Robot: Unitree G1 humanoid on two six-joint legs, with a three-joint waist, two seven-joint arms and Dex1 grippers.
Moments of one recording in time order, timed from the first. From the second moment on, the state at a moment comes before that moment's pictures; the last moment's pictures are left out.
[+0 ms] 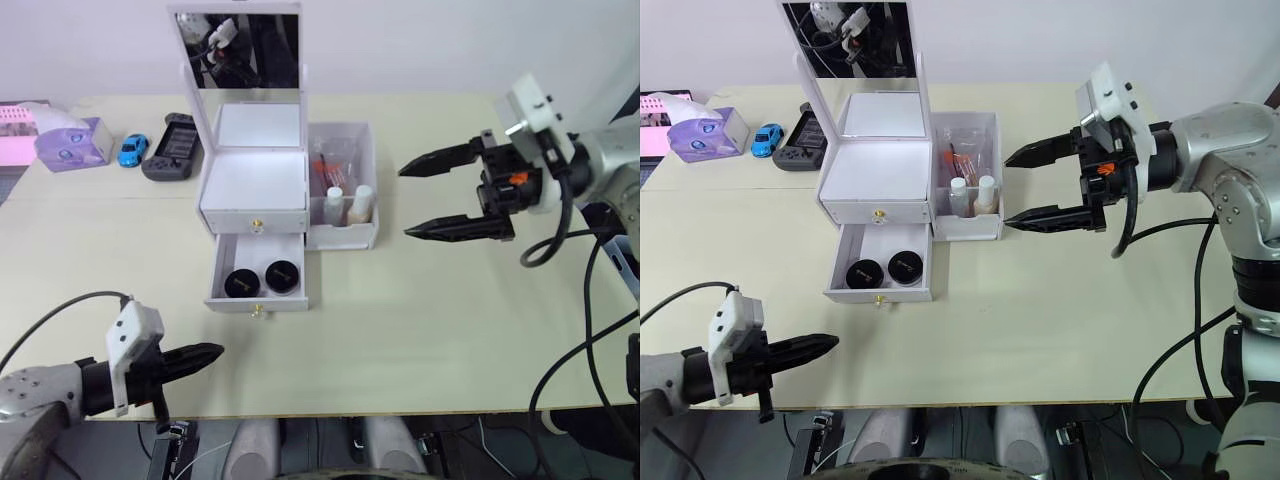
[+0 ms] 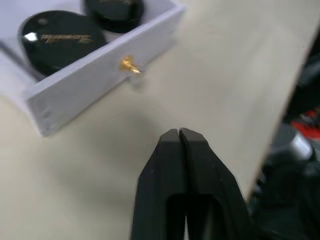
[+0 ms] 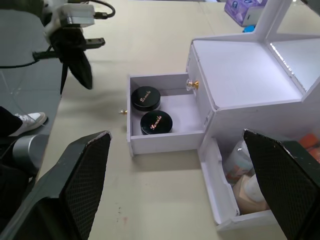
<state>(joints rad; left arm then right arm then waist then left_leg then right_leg) 0.43 0.66 0.43 -0.64 -0.59 0.64 -1.00 -0.86 -0.99 0.04 -0.18 0.68 0.78 1.34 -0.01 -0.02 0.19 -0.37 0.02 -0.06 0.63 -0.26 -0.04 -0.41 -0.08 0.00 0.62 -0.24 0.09</state>
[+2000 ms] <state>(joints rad) -0.35 0.59 0.01 0.00 -0.29 0.40 -0.82 -0.78 -1.08 -0.05 -0.37 0.75 0.90 1.19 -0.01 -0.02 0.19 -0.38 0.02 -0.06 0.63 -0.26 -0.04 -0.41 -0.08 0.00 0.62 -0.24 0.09</state>
